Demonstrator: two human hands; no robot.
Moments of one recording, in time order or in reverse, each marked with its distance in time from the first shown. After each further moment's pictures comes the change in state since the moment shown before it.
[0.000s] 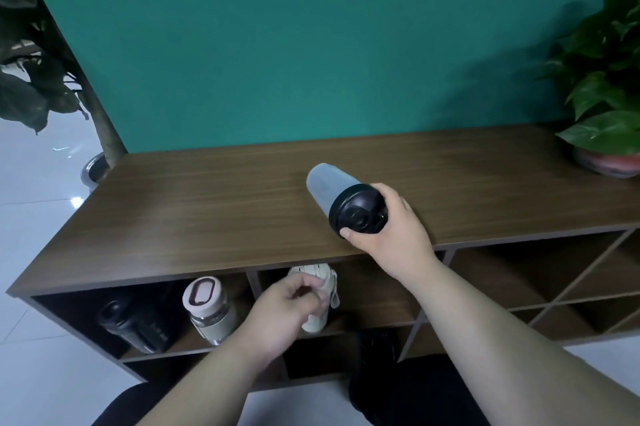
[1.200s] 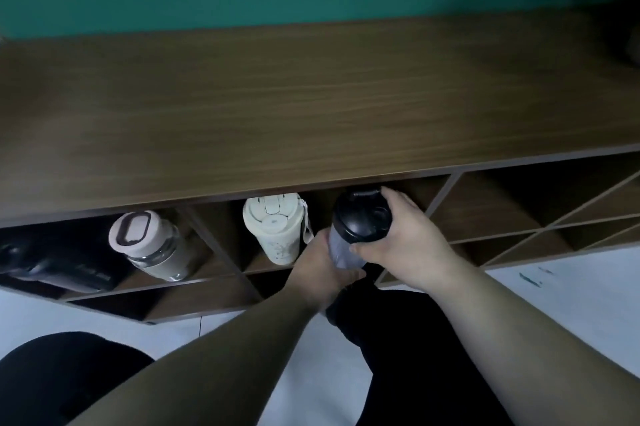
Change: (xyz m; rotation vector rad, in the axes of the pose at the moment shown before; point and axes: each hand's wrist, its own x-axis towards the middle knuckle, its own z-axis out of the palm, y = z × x) left_hand 0.082 -0.109 0.109 0.248 -0.113 -0.015; right_hand -0.046 0.104 0.014 -0.084 -0.298 0.240
